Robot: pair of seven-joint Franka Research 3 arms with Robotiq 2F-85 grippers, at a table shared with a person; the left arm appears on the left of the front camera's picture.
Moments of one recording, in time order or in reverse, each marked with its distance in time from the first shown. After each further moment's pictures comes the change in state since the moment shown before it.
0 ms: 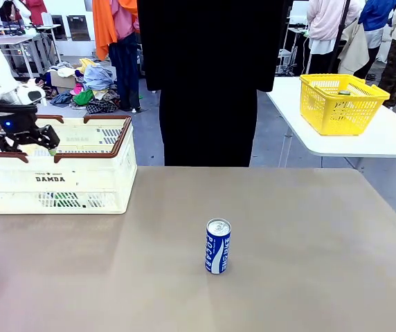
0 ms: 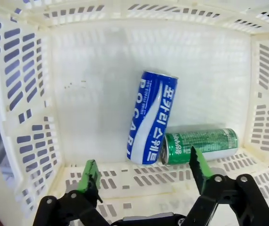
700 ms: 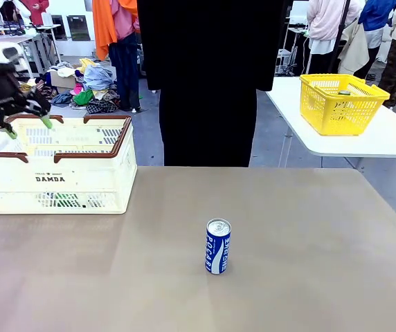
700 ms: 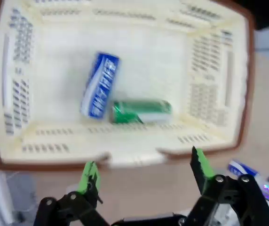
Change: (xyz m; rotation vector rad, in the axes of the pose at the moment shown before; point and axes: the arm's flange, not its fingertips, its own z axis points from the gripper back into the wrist) left arm -0.065 -0.023 0.127 -0.211 -0.063 0.114; right arm 0.000 0.000 0.000 0.000 0.001 0.000
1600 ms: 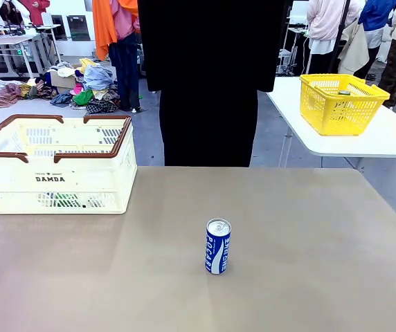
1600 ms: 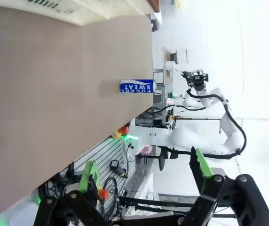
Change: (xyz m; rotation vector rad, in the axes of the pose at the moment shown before) left arm -0.216 0.202 -0.040 -0.907 0.125 0.117; right arm 0.000 0.000 0.000 0.000 0.000 0.000
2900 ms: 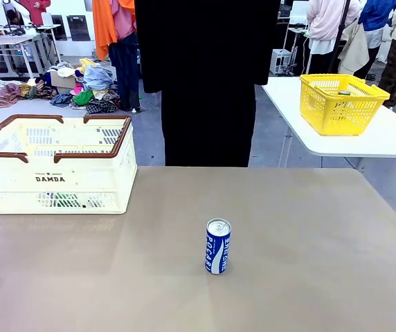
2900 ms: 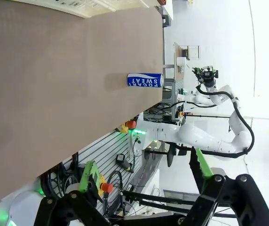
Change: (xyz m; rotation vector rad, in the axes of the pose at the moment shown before) left arm -0.007 -0.020 -0.001 0.066 0.021 0.002; right arm 0.000 0.000 0.000 0.000 0.000 0.000
